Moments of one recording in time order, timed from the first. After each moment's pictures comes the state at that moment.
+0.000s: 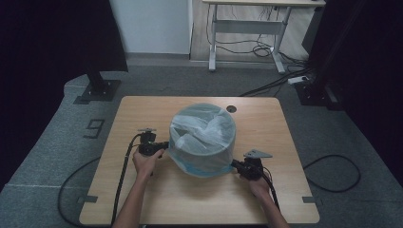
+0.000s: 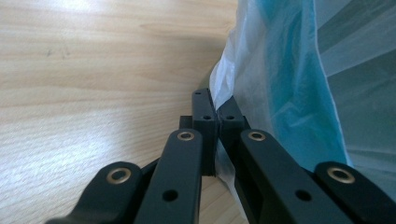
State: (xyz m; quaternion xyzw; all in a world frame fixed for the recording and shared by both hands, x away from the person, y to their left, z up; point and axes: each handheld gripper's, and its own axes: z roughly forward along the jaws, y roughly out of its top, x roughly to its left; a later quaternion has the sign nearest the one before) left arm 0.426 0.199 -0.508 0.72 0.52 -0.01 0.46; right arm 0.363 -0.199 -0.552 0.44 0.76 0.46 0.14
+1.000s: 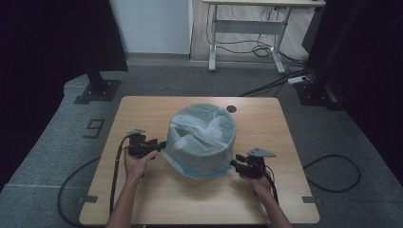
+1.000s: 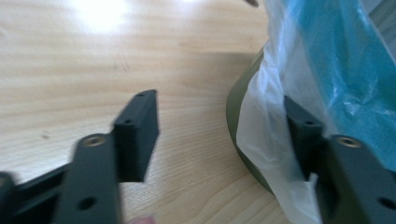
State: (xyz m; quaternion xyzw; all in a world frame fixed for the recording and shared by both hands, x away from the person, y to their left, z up) left arm 0.408 0.231 -0.495 0.71 0.52 0.06 0.47; right arm 0.360 -0.205 -0.536 0.45 0.74 0.48 0.16
